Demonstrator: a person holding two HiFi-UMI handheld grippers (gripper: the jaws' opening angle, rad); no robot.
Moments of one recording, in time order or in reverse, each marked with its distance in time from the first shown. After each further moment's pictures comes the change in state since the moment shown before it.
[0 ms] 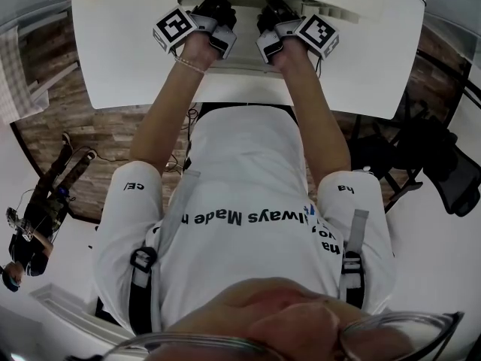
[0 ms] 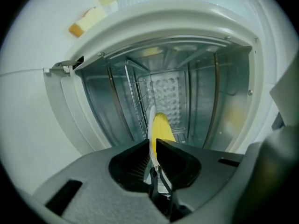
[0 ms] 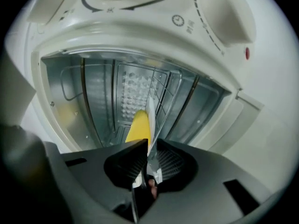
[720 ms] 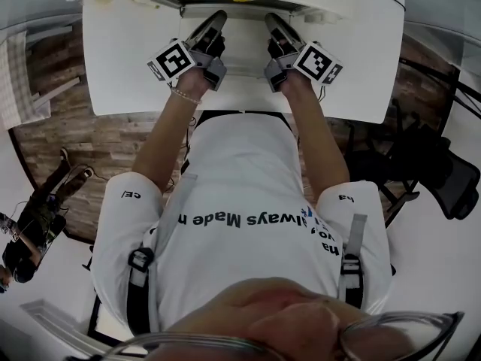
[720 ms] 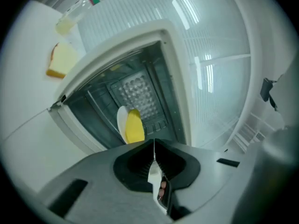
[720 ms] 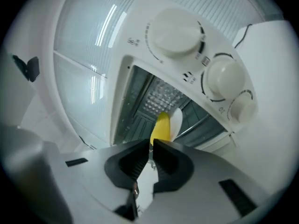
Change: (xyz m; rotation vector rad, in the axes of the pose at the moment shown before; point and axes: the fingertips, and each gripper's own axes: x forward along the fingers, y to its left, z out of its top) left arm -0.058 -0.064 -0.028 0.307 0.048 -0.059; right arm -0.066 0.054 -0.009 -0.390 0.057 0.025
